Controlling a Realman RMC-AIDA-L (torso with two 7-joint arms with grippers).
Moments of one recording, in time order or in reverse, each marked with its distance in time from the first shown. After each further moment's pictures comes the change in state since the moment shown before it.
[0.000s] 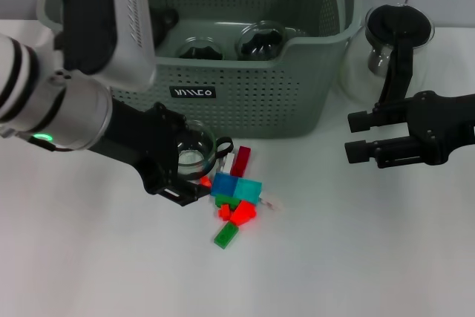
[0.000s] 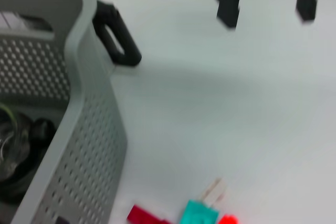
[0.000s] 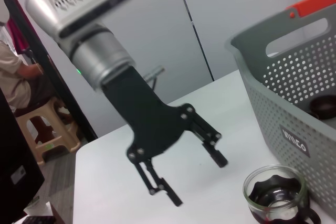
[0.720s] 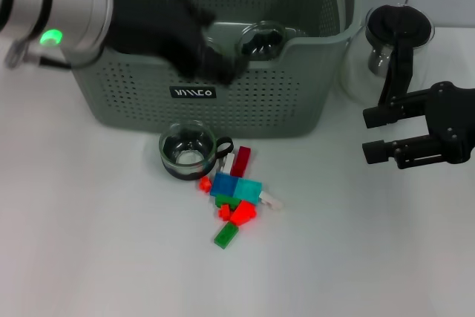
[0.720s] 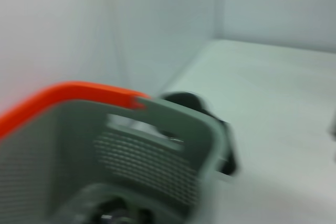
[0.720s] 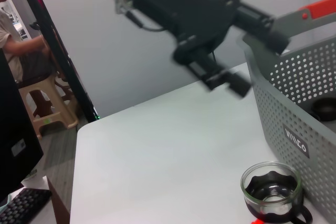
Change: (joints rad) left arm -0.035 -0.001 -0.072 0.198 -0.105 -0.102 -0.352; right arm -0.007 -0.019 -0.015 -0.095 -0.002 -0.054 -0.004
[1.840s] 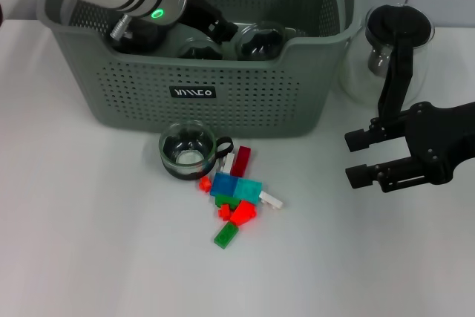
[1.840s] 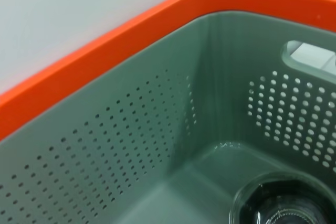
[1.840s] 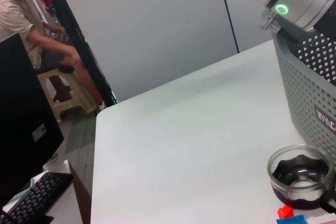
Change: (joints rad) left arm -0.492 0.074 -0.036 -1.061 0.252 -0.739 -0.030; right arm 0.002 0.022 -0.074 -0.010 -0.004 0.002 0.032
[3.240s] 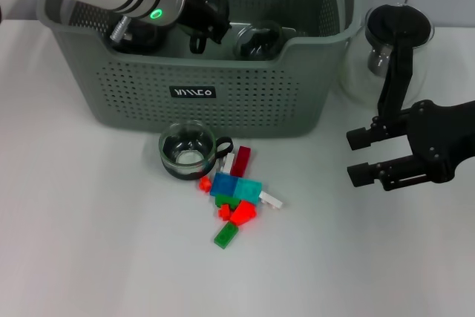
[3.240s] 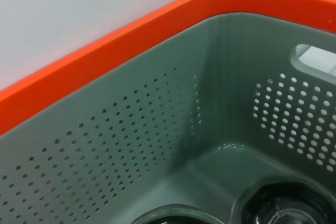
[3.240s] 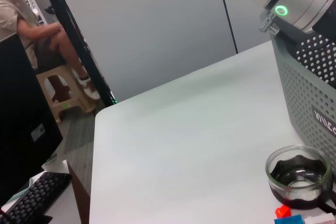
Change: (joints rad) left arm -0.011 0.003 -0.027 -0.035 -0.012 -0.015 -0.001; right arm 0.000 -0.005 0.000 0.000 0.002 0.000 0.000
